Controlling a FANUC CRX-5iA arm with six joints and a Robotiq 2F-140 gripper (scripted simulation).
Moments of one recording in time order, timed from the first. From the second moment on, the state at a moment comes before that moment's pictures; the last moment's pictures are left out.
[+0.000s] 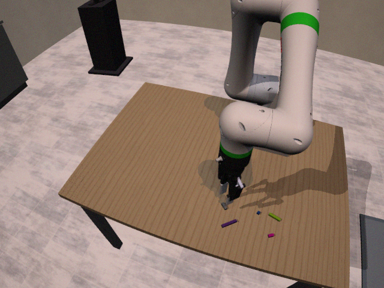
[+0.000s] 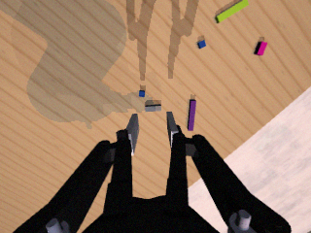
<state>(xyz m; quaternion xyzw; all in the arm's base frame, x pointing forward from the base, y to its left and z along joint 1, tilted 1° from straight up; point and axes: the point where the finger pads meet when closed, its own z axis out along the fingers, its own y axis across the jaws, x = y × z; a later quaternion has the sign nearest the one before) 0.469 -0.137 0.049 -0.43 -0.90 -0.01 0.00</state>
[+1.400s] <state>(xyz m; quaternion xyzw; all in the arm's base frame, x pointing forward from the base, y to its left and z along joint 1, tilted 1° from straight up) 0.468 -0.136 0.024 -0.43 -0.90 -0.01 0.00</state>
